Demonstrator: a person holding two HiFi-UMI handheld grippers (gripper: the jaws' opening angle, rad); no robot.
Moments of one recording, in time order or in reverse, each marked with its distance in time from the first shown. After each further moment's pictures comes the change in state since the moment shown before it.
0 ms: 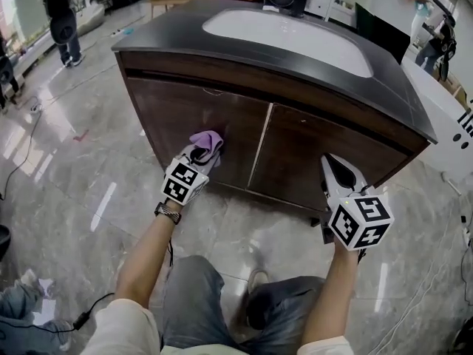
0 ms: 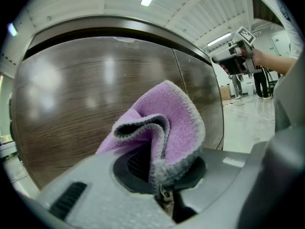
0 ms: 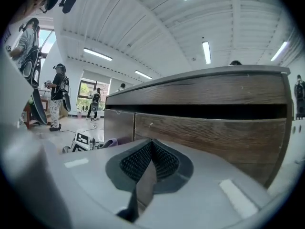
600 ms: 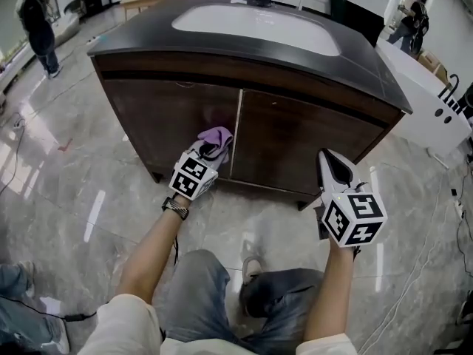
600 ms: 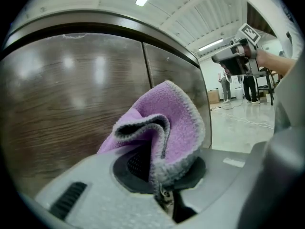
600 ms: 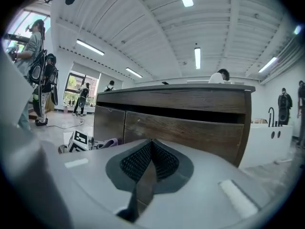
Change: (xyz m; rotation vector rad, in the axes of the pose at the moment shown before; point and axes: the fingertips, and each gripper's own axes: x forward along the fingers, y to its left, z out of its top) left arm 0.049 -0.086 0.040 0.016 -0.022 -0.130; right arm -0.065 -0.039 -0.008 -0.027 0.011 -0.175
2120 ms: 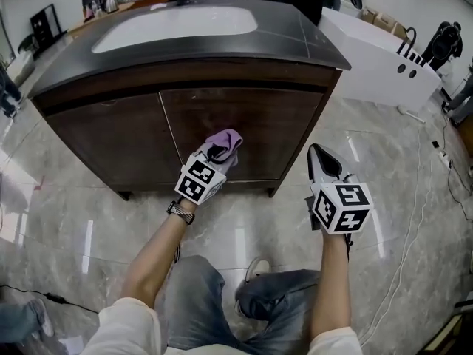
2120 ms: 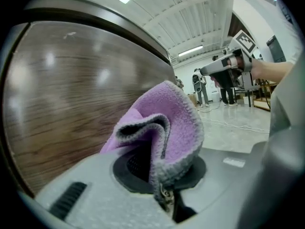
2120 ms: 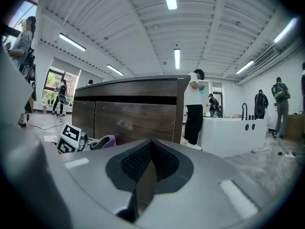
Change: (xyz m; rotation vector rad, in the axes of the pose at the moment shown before) left arm 0.101 -0.158 0.066 0.084 -0.048 -0.265; right arm -0.073 -0.120 -0.060 0.075 0.017 -0.226
